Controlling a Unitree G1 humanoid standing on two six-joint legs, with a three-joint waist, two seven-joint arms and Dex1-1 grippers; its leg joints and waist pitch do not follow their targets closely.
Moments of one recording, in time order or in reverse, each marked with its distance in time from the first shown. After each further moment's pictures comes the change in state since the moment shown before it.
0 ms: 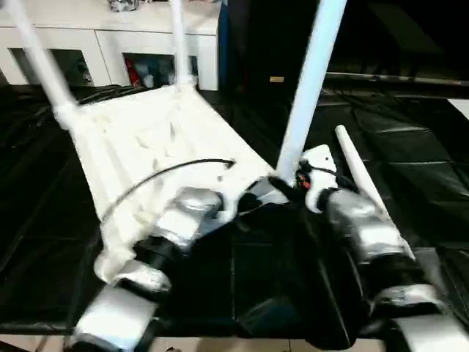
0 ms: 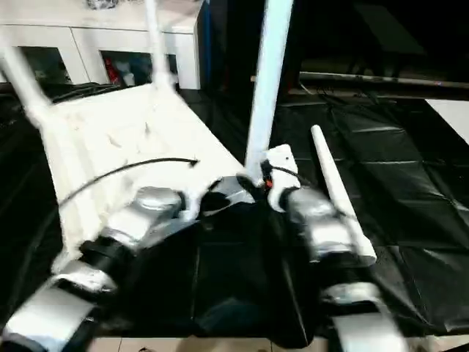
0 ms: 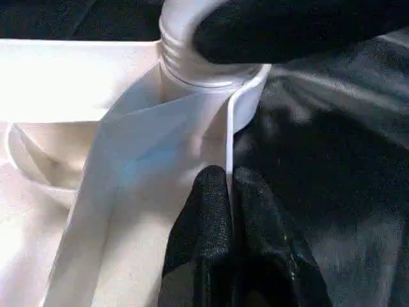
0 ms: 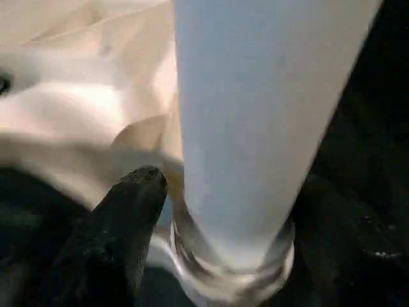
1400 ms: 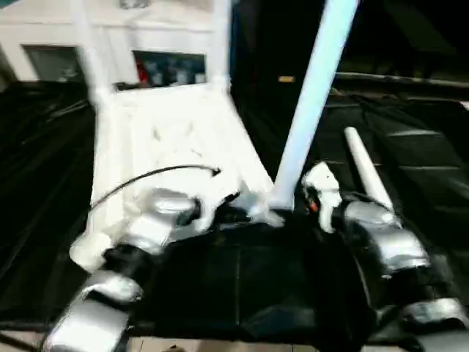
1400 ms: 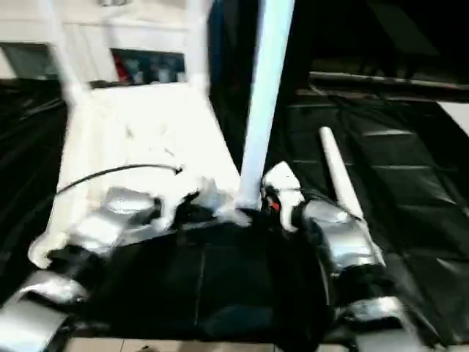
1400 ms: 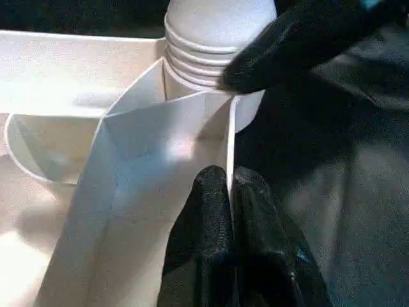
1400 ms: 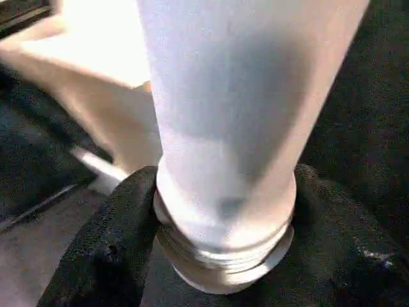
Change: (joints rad) left arm 0.044 0.039 -0.002 -0.056 -0.004 -0.017 -0.100; right arm 0.058 -0.006 0.021 -0.025 -0.008 0.031 0.033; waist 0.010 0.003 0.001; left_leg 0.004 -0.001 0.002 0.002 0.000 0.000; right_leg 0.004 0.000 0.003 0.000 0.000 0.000
